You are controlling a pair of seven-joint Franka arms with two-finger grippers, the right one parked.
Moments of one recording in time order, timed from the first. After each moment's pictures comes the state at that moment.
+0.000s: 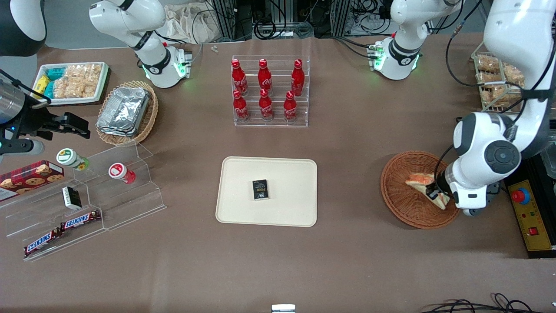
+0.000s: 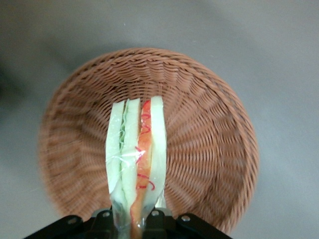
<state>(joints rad) 0.27 0.36 -0.38 -1.82 0.26 2.05 -0.92</state>
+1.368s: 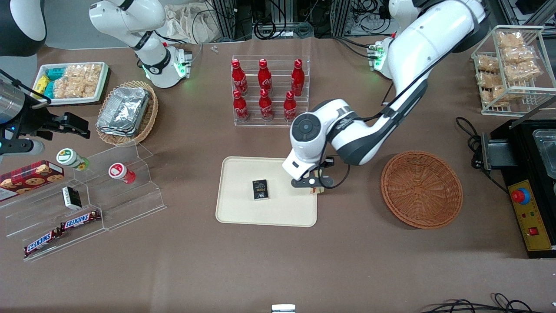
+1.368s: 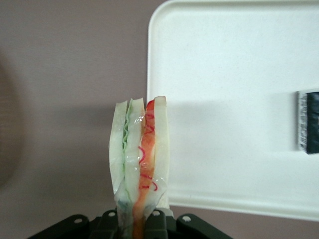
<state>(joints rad) -0.11 0.78 -0.77 -1.51 0.66 1.94 -1.02</state>
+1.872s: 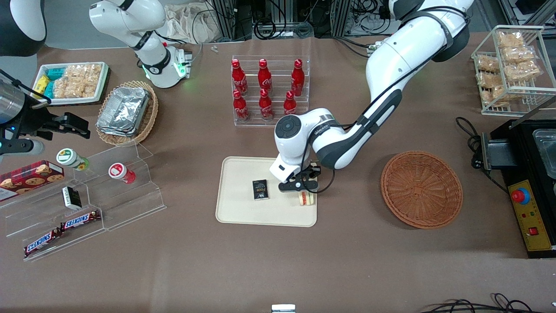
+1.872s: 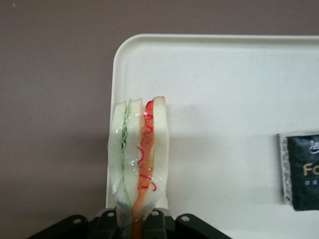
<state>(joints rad) -0.27 0.84 -0.63 -1.45 0.77 2.08 -1.14</state>
